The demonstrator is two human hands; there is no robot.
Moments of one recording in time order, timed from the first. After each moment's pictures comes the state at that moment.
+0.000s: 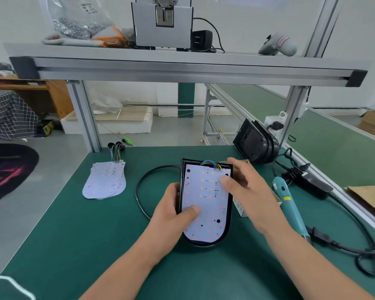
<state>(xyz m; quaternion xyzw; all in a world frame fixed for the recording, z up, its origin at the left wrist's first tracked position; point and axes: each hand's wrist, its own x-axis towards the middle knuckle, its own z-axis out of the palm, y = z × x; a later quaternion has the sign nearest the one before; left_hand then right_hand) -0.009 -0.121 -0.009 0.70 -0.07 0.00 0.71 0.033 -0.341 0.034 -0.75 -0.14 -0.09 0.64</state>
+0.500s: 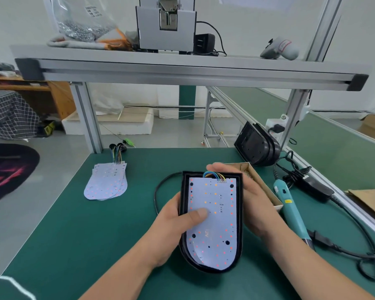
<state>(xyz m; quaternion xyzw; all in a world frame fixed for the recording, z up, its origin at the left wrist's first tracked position) -0.019 -0.125 0.003 0.59 -0.10 -0.11 0.80 0.034 -0.336 0.031 -0.67 -0.19 0.02 0.71</state>
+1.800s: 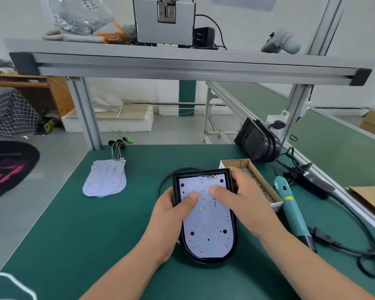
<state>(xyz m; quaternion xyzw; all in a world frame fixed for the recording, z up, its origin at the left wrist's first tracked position) -0.015 -0.134 0.001 0.59 -0.02 -0.01 0.81 0.019 -0.324 0.042 -0.79 -0.16 -0.04 0.59</state>
